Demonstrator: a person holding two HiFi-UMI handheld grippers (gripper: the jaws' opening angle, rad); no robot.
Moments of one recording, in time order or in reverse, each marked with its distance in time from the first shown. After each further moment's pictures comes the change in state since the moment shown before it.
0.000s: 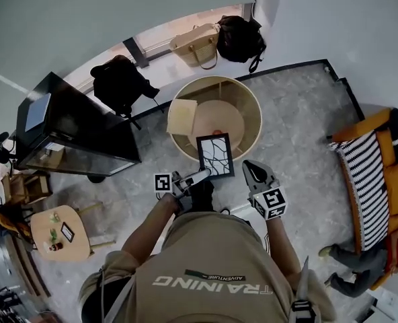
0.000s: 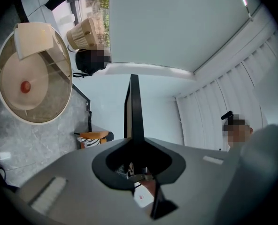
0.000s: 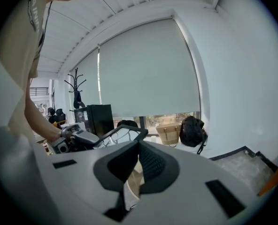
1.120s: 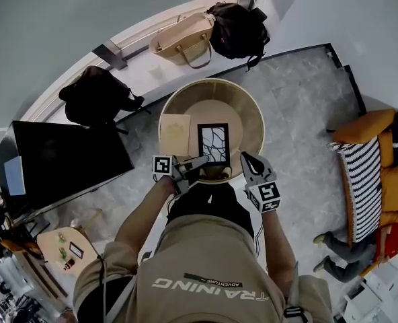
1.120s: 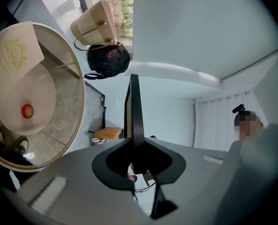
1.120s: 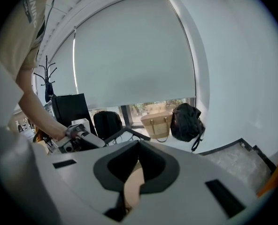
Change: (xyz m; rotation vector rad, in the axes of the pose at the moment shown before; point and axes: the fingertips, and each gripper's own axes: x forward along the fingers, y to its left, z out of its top) left arm 0.059 0.133 0.228 -0.160 0.143 0.160; right arm 0.203 -0.145 0.004 0.085 0.192 -0.099
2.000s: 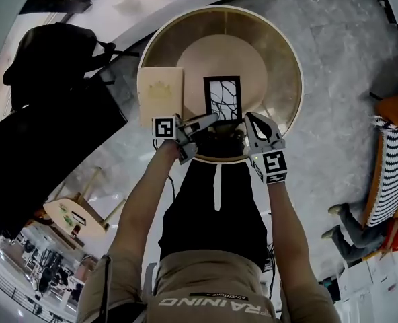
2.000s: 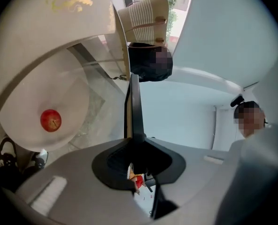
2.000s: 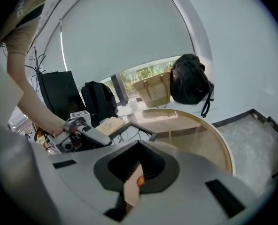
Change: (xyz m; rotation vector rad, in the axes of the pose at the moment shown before) left arm 0.023 0.260 0.060 -0.071 -0.024 0.149; right arm 0.176 -0.067 -0.218 0.099 0.138 0.066
